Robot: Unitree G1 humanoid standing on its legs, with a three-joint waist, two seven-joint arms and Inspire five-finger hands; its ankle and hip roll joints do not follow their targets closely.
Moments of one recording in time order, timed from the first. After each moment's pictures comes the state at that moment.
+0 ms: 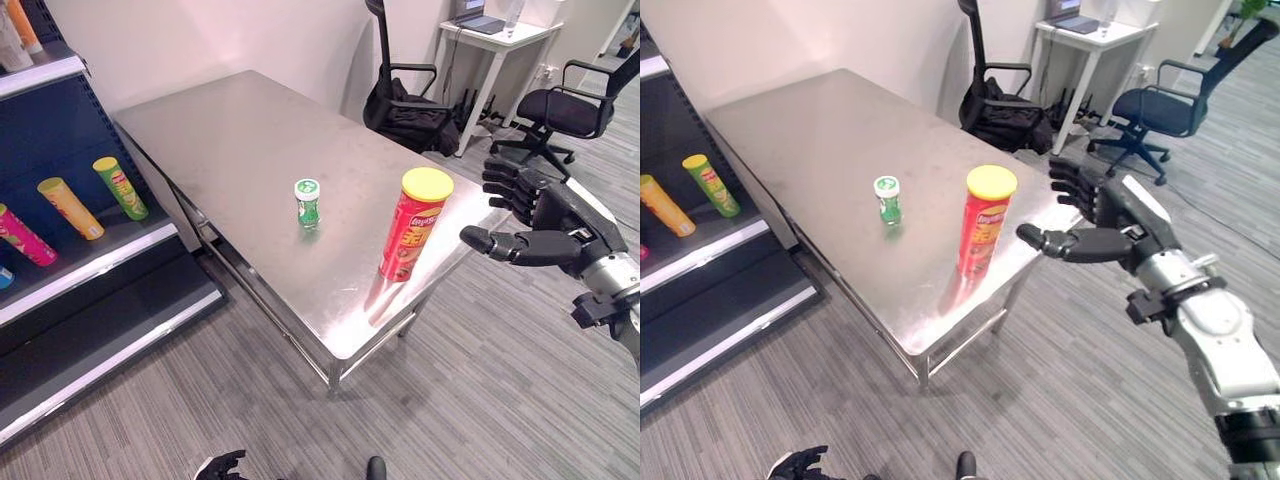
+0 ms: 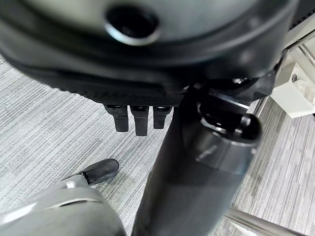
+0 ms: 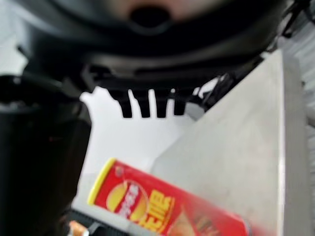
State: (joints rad) left arm 0.10 0.25 -0.16 1.06 -0.09 -0.04 -0.03; right arm -0.14 -1.06 -0.05 0.03 0.62 -0.14 0.24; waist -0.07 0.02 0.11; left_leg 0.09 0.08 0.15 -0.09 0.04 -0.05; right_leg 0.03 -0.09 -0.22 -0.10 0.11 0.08
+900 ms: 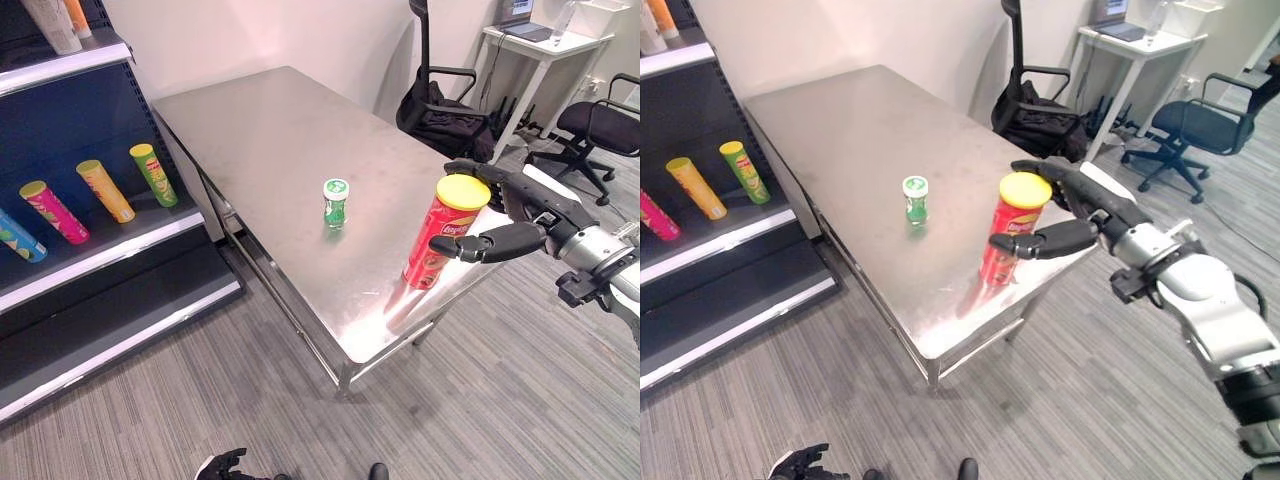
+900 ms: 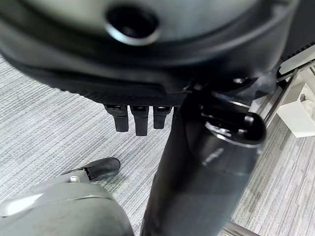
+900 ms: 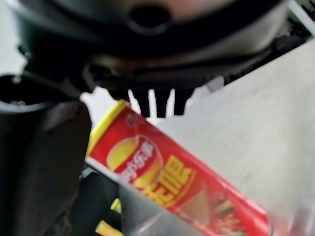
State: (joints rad) left arm 0.10 0.25 -0.15 1.06 -0.09 -0.05 -0.03; right arm -0.40 -1.19 0.23 0.11 0.53 -0.13 0.26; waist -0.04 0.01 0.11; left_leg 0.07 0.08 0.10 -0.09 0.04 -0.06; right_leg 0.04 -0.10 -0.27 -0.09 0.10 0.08
